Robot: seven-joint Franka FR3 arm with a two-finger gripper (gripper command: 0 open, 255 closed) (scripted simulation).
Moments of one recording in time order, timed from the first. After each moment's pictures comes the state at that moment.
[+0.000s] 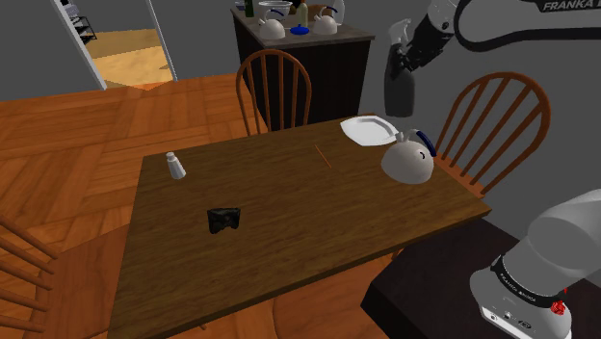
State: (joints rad) arm -0.33 -0.62 0.25 -2.33 0.03 2.26 0.23
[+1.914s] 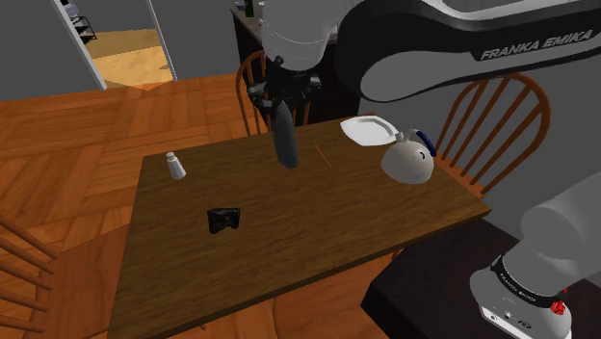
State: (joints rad) arm -0.53 -0.04 1.26 -1.71 -0.44 1.94 1.16
